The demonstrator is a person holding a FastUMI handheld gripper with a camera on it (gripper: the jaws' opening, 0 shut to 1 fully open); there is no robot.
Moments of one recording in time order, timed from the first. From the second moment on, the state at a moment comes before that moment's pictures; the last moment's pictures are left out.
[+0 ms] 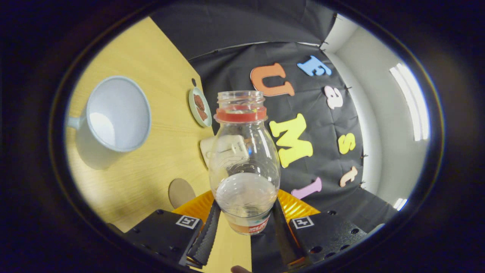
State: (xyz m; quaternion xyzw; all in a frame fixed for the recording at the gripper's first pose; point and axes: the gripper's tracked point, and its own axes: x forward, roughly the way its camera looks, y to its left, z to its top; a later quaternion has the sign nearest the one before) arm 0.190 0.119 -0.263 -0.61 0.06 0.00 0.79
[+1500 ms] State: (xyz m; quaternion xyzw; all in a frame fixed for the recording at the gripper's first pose) arm 0.184 0.124 -0.231 -0.75 0.02 -0.01 0.66
